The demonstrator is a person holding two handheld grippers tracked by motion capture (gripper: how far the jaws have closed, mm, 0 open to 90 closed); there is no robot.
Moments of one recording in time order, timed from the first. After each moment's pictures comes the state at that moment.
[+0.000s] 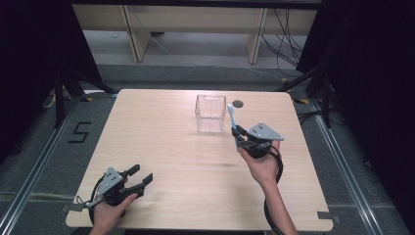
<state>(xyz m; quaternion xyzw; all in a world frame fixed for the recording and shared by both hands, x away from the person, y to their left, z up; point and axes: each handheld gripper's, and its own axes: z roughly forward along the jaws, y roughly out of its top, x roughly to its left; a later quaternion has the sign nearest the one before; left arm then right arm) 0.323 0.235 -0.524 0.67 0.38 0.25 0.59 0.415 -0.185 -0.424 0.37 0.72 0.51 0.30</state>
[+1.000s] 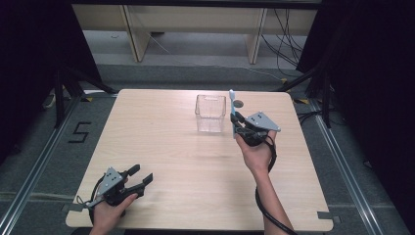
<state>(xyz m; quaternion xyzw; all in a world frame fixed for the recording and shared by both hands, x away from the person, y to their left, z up) 0.323 0.236 -0.524 0.68 0.37 0.25 0.58 0.440 -0.173 -0.411 0.39 0.67 0.54 0.33</state>
